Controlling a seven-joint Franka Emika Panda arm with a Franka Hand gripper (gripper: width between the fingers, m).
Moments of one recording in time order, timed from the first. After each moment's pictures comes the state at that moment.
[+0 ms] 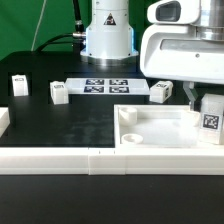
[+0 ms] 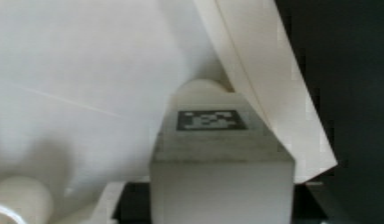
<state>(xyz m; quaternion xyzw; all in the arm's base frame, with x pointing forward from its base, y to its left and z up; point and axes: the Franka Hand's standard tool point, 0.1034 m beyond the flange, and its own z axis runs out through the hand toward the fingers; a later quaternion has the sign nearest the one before) 0.641 0.116 0.074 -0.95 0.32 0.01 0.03</state>
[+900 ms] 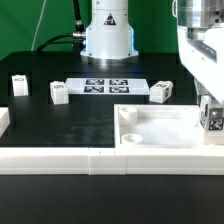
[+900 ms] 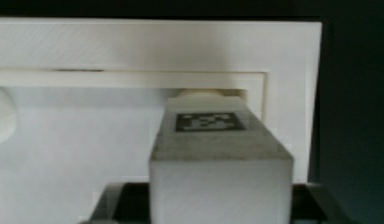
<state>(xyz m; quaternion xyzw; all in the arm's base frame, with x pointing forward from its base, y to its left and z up) 0.638 0.112 0.074 -0.69 0.72 0.03 0.04</state>
